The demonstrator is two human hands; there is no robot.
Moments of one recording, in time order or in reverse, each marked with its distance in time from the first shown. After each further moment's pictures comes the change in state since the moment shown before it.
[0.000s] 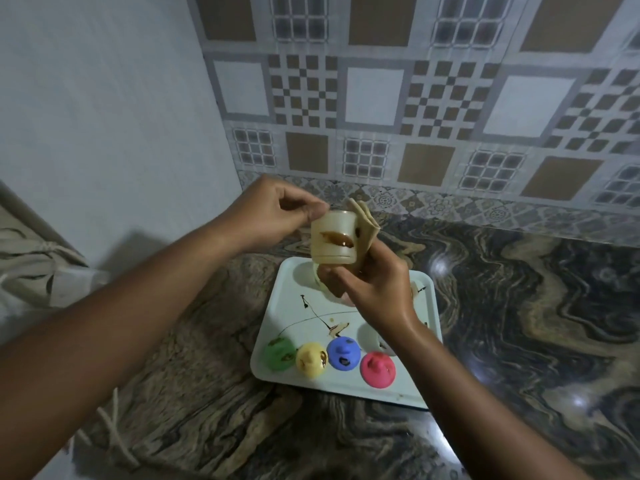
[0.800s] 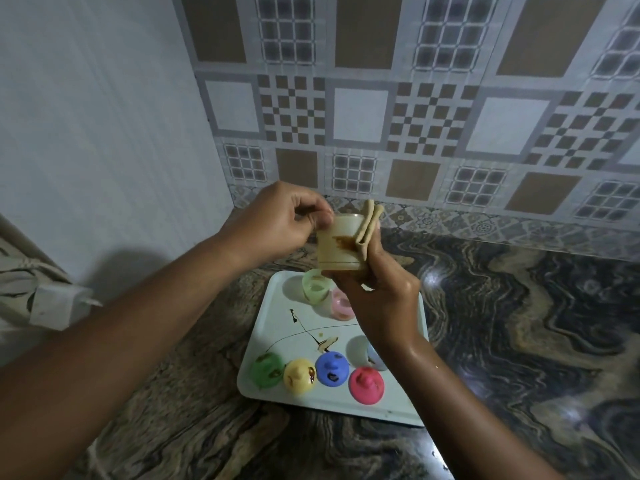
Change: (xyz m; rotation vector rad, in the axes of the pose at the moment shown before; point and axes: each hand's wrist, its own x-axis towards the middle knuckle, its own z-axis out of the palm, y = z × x) left_hand 0.007 0.036 0.017 0.106 0.049 0.124; right_hand 0.006 0.002 -0.016 -0.322 0.200 -0.369
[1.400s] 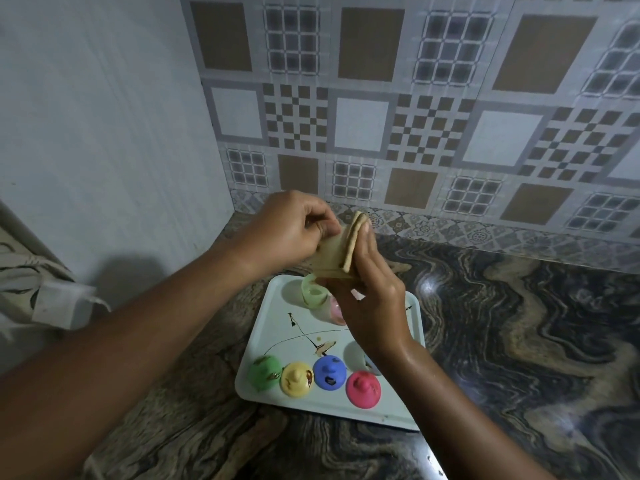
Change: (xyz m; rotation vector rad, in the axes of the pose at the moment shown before) left_hand -0.007 0.013 0.004 0.100 0.028 0.020; right_hand -0.001 -0.011 0.004 0.015 -0.144 0.024
